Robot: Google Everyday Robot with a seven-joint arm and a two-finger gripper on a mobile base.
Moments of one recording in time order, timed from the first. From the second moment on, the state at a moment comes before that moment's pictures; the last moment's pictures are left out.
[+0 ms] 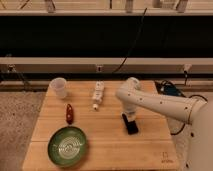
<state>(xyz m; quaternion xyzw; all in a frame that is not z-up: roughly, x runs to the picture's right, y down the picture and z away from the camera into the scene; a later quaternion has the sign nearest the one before) 0.154 0.188 0.846 -0.37 0.04 -0.09 0.92</state>
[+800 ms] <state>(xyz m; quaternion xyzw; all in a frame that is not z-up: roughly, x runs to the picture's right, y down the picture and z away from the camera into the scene) 0.159 0.191 0.846 -0.37 0.04 -0.09 0.93</state>
